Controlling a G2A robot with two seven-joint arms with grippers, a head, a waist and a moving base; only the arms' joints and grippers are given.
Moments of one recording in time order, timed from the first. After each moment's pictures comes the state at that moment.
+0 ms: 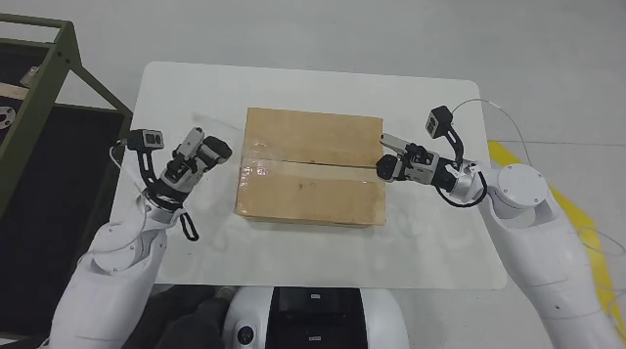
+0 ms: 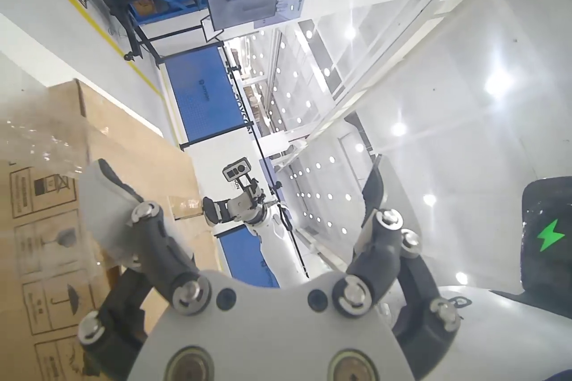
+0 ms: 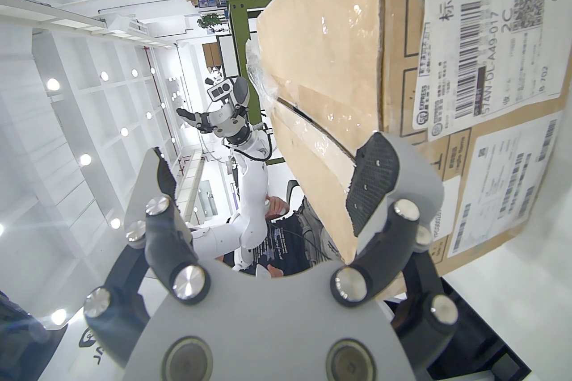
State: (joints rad) left arm 1.71 -1.04 -1.62 -1.86 -0.49 -0.49 -0.52; right arm -1.20 -1.04 1.25 -1.61 0.44 0.10 0.93
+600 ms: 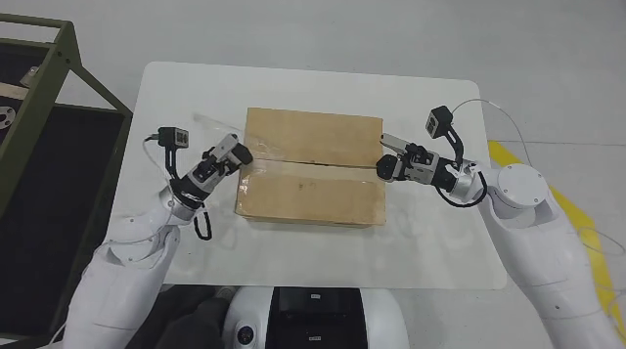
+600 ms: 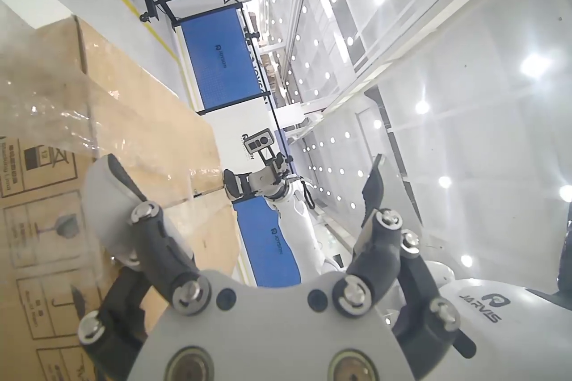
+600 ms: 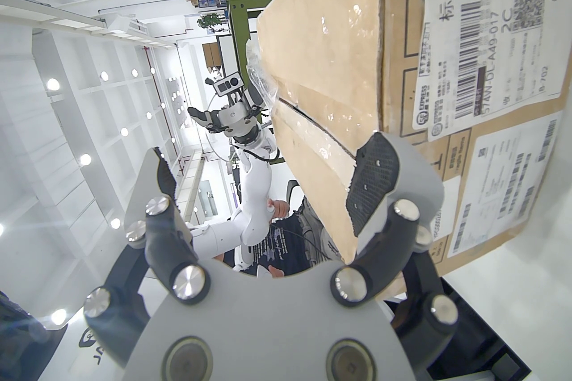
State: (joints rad) left arm 1.65 -1.05 -1.54 -1.82 -0.37 -0.44 -0.56; right arm -1.20 -1.04 1.25 -1.61 0.44 0.10 0.93
